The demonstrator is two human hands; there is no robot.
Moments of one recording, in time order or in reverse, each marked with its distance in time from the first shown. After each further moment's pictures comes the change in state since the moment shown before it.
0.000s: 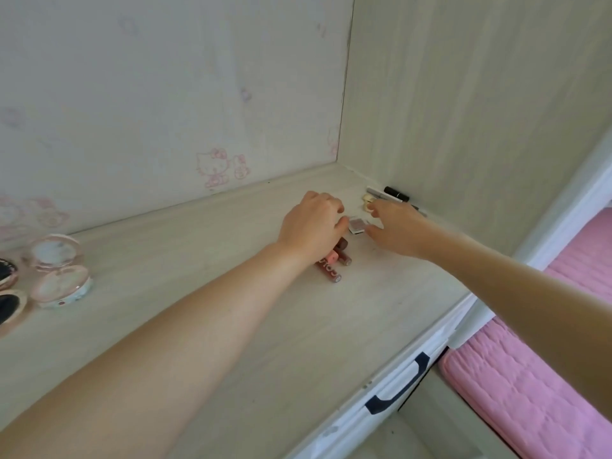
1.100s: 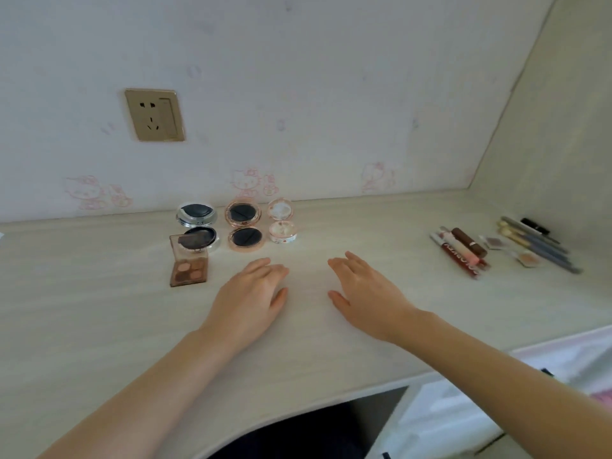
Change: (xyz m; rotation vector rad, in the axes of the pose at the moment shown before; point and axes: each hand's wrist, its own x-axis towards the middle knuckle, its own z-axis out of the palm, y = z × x) left_hand -0.325 -0.125 -0.167 0.275 0.084 -0.339; right_hand -0.152 -0.282 0.043 0.072 -0.062 -0.623
